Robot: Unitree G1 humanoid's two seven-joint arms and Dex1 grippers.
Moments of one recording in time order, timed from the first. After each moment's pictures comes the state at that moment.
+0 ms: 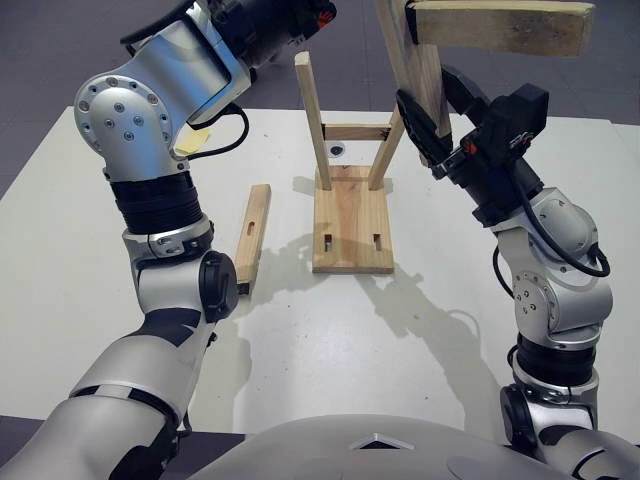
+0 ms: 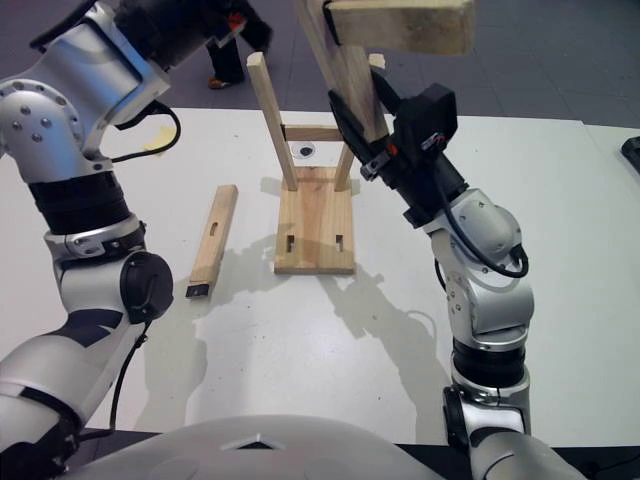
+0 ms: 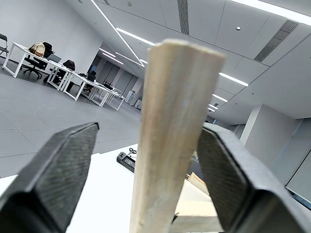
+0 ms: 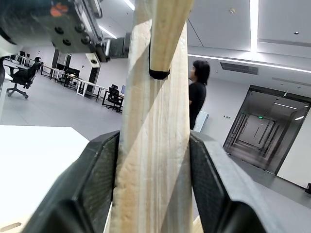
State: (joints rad) left arm -1.05 0.17 0.31 0.06 -1.22 1.02 -0.12; right arm -0.31 -0.35 -0.02 -0.57 0.27 0.37 0.42
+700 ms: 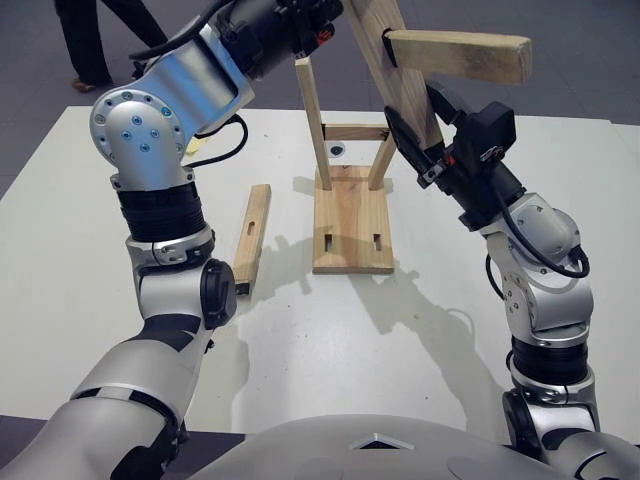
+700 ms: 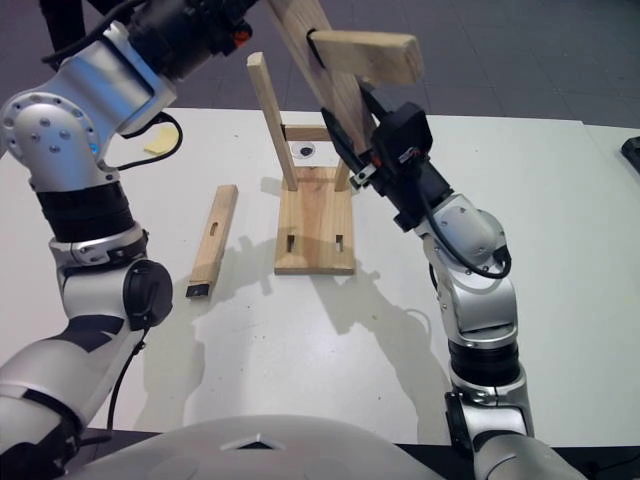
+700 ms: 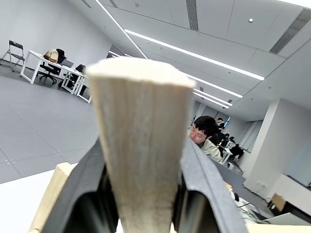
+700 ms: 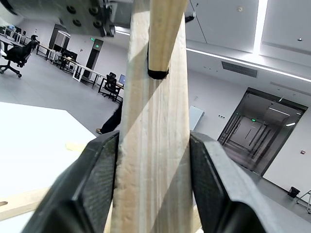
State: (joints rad) left arm -0.99 0.18 0.25 0.02 -1.09 0.94 -0.20; right arm -0.30 -0.37 0.04 -0.50 0.16 0.29 0.42
